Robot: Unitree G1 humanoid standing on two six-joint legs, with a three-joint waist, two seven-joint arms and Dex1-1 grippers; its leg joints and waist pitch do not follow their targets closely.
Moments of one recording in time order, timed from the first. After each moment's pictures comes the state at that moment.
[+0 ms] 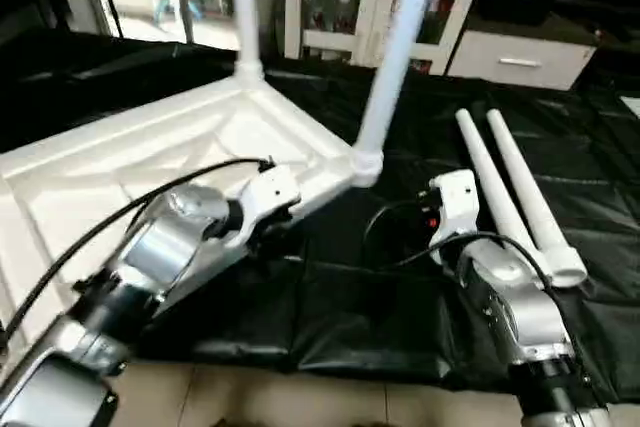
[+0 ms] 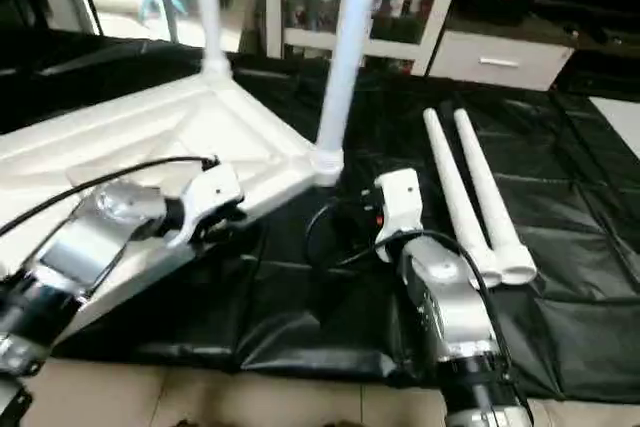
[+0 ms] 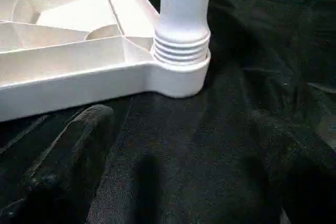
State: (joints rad) left arm -0.62 0.48 -0.40 0.24 0.10 0.54 -0.90; right arm -0.30 -0.18 0.02 0.22 0.16 0.31 0.35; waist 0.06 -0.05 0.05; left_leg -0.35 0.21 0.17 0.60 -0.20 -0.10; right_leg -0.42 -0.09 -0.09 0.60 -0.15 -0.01
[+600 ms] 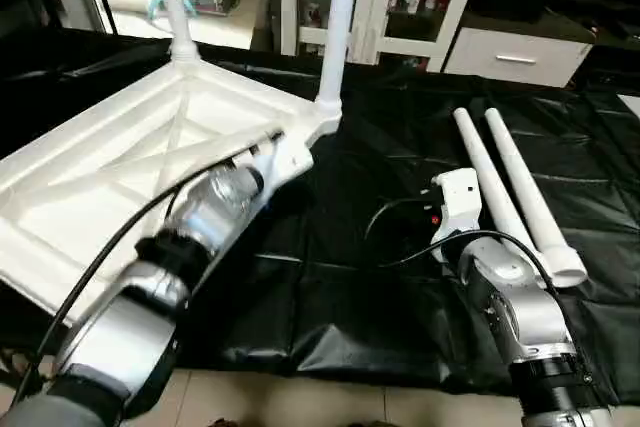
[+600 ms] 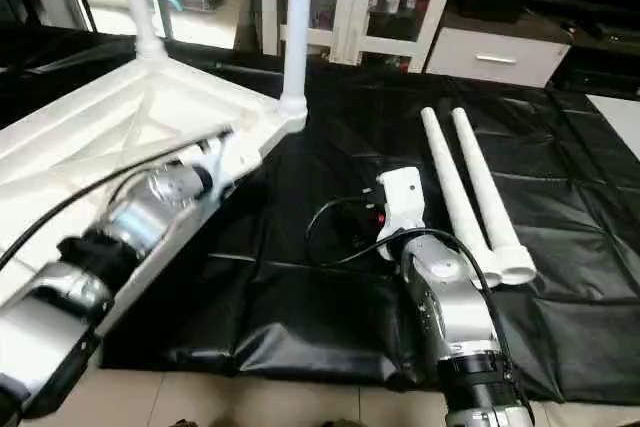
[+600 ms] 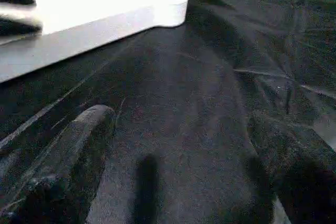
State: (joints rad) left arm -0.89 0.27 -0.33 0.91 0.24 0.05 -0.26; right arm -0.31 -0.18 0.01 0.22 0.16 0.31 0.34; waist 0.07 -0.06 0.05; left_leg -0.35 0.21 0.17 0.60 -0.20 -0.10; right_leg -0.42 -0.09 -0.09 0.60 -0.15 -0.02
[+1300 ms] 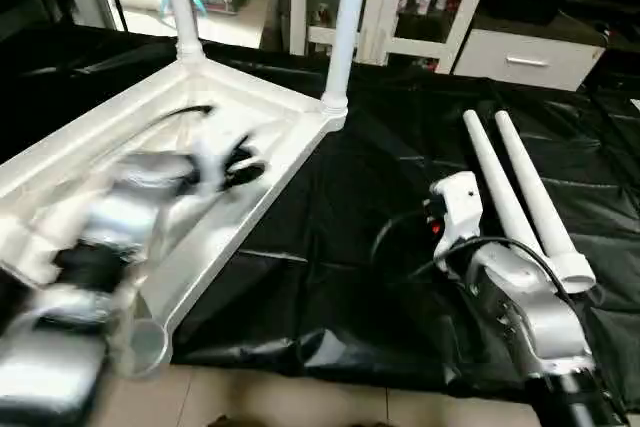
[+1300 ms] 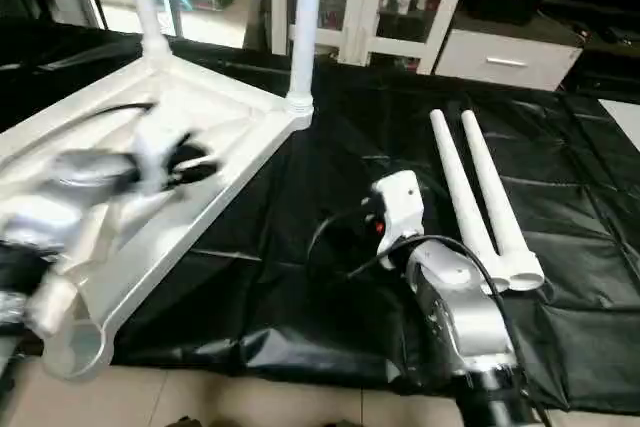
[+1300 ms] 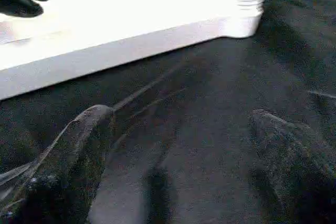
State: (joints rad) left arm -0.68 0.66 -0.22 0.43 -0.02 0.36 -0.90; right arm -0.22 -0.26 0.07 0.05 0.23 0.35 0.55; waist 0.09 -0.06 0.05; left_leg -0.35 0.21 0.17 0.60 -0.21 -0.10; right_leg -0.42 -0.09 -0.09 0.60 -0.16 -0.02
